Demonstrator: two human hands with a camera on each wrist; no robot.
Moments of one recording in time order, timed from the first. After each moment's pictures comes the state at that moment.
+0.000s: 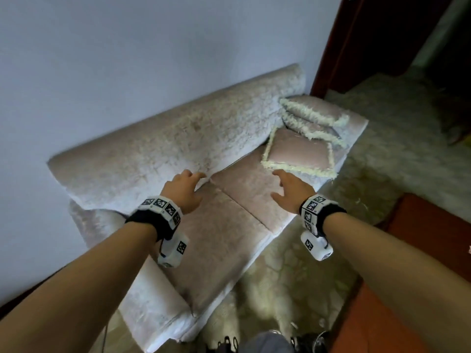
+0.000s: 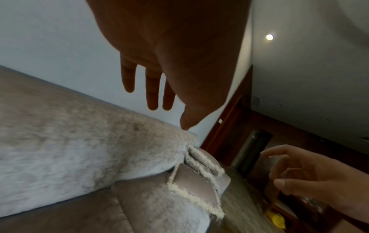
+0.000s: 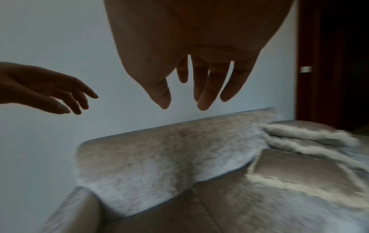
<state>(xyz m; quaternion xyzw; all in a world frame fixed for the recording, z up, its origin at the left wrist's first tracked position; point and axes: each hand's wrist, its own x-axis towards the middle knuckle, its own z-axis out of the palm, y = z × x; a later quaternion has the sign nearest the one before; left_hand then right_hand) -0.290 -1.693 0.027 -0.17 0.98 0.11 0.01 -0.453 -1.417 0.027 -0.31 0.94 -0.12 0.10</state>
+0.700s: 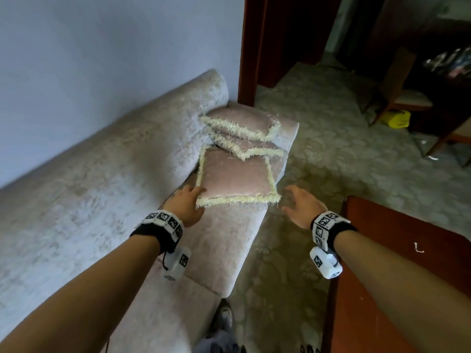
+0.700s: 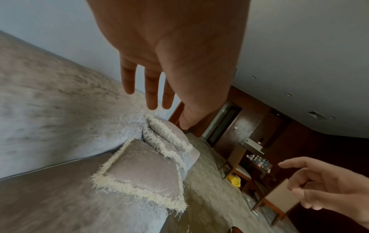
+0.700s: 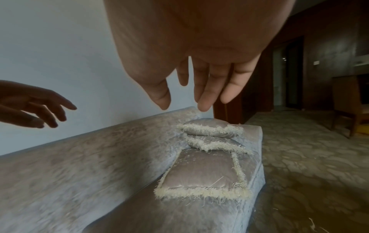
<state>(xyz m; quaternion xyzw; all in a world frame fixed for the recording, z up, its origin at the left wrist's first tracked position) -0.741 -1.603 -0.011 -0.02 0.99 0.14 0.06 -0.807 -1.264 -0.011 -0.11 0.98 -0.14 0.09</state>
